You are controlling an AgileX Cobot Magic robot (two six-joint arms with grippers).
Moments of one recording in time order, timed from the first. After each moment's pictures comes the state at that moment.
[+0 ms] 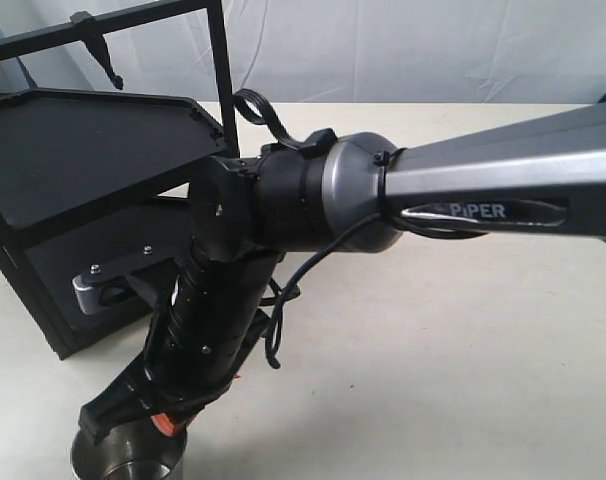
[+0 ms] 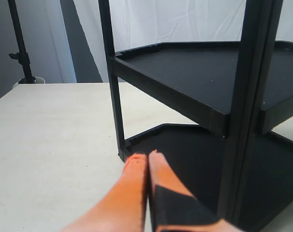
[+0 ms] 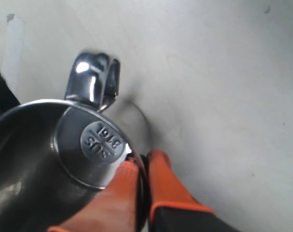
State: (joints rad) left arm 0.02 0.00 0.00 0.03 0.24 -0.02; right arm 1.00 2.02 -1.36 0.55 0.87 -0.20
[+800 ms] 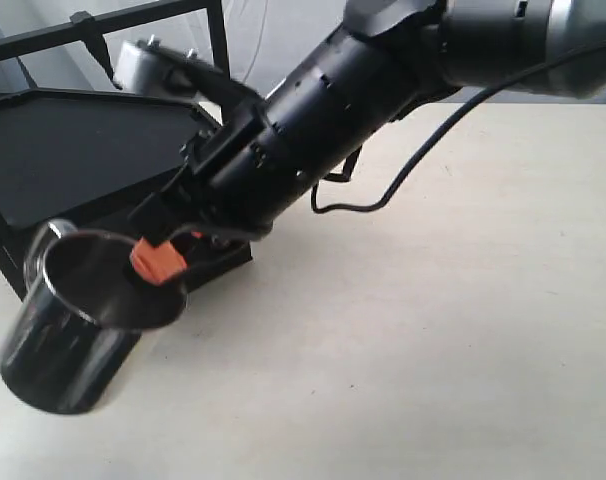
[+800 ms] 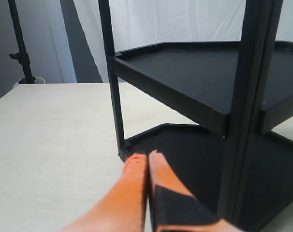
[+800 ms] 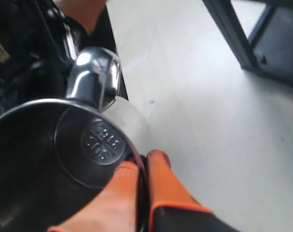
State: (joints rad) left arm 0.02 0.00 0.00 0.03 0.24 -0.02; right arm 0.72 1.78 -1.36 1.03 1.10 -0.80
